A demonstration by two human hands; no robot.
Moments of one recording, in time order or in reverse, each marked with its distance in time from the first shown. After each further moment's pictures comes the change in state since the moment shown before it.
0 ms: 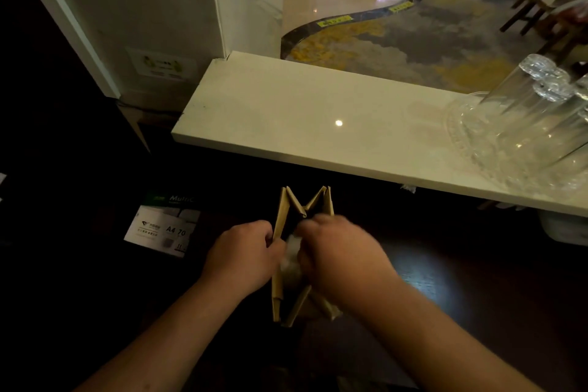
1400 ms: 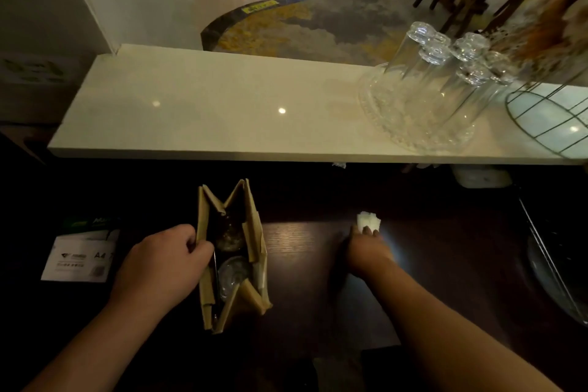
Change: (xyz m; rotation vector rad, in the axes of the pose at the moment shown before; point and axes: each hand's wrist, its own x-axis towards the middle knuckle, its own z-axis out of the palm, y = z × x) left_hand 0.003 0.019 0.000 0.092 -0.048 0.016; right_hand -0.077 0.217 0.102 -0.068 -0.358 0.850
